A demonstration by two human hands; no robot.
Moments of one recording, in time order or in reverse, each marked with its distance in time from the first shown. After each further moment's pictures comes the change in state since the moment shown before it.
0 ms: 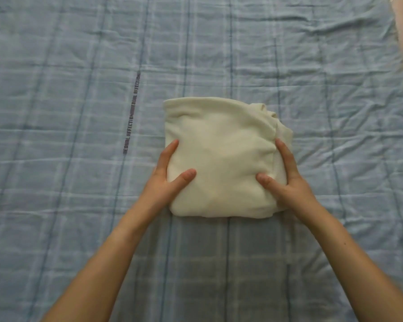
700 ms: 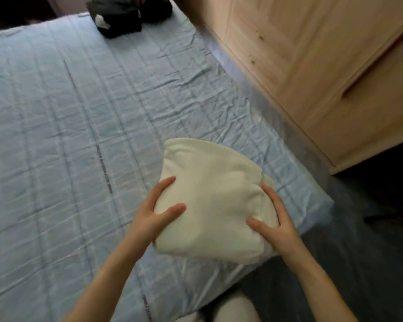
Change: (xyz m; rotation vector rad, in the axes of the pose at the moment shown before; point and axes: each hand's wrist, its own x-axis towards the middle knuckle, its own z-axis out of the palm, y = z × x) left_hand -0.237 0.181 -0.053 0.053 -0.439 0.151; right_hand -0.382 -0.117 -0.032 0.471 0.484 0.046
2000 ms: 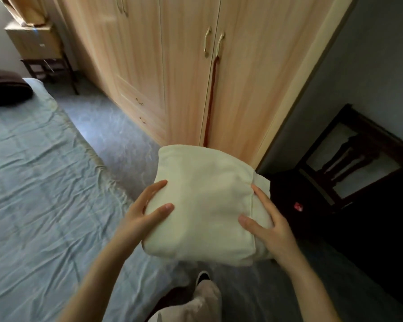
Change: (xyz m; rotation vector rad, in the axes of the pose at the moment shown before) left_hand 0.069 0.244 0.550 0.083 -0.235 0.275; right_hand 0.014 -0.028 -0.588 0.031 0.293 -0.148
